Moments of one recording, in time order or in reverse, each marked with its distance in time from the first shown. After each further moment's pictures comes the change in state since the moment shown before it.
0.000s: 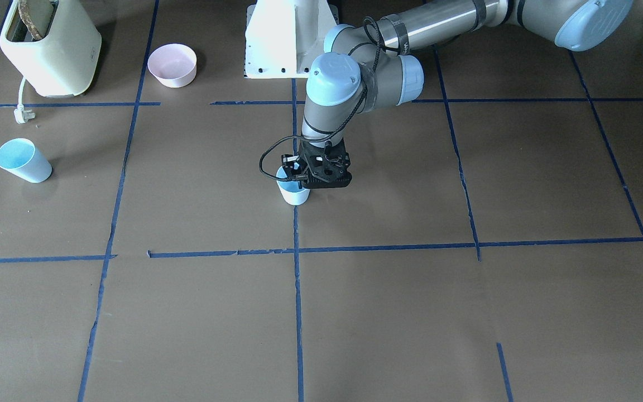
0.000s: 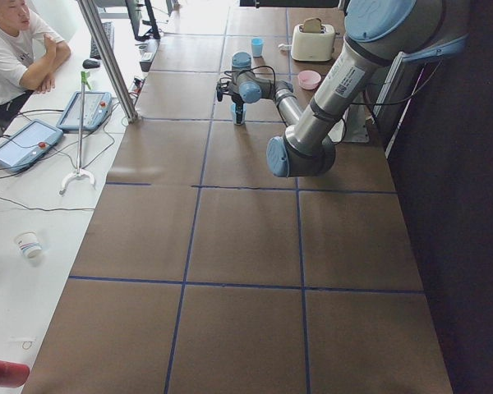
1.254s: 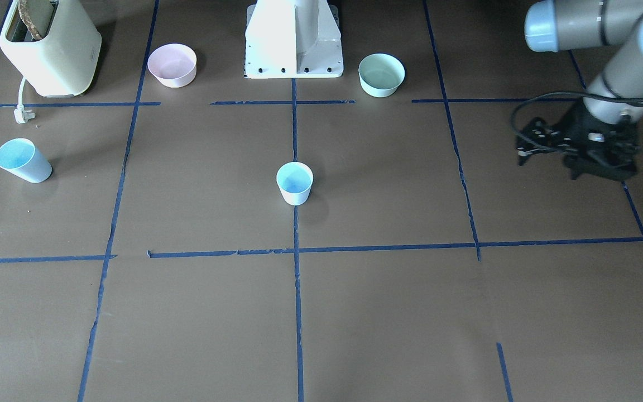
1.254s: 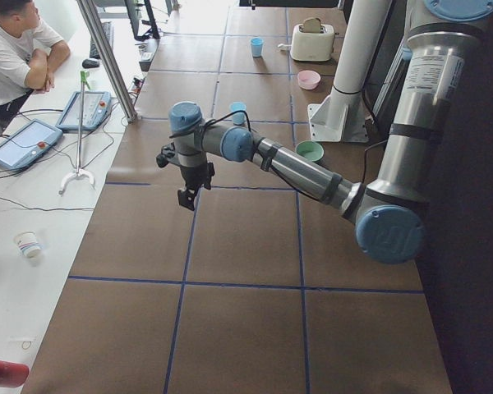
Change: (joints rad) left arm -0.848 0.696 -0.321 0.323 -0.356 1.460; right arm -0.055 0.026 0.007 0.088 0.004 0.088
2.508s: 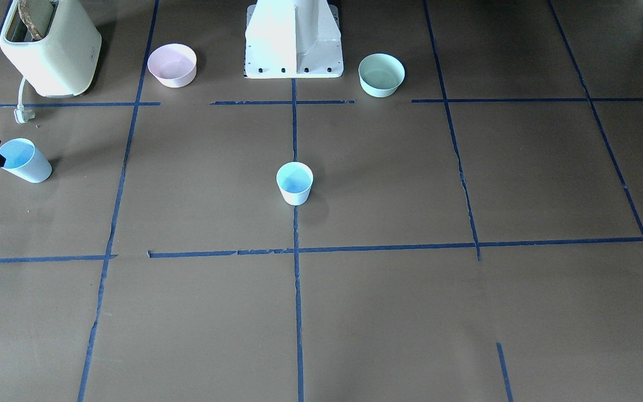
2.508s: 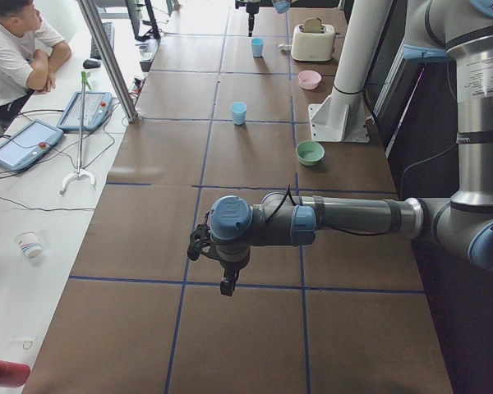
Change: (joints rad) left arm -0.239 0.267 0.045 -0.119 -0.140 0.095; right arm -0.392 -0.026 -0.019 0.544 -0.151 0.736
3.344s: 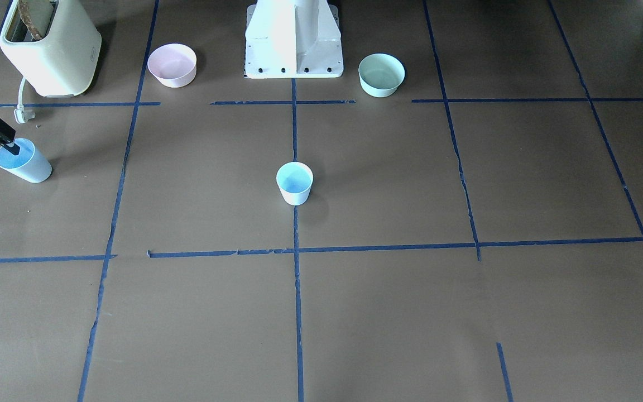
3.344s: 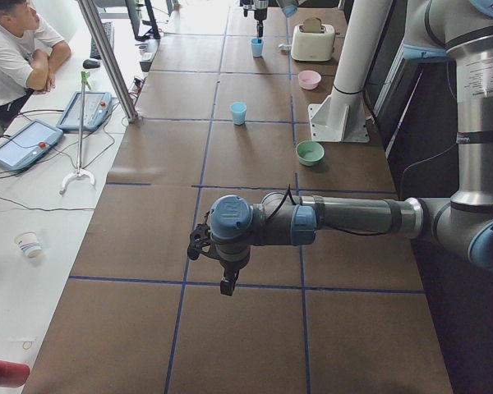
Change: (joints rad) left arm 0.000 0.001 -0.002 -0.002 0.000 -0.002; right arm -0.086 -0.071 -0.009 0.075 -0.001 0.006
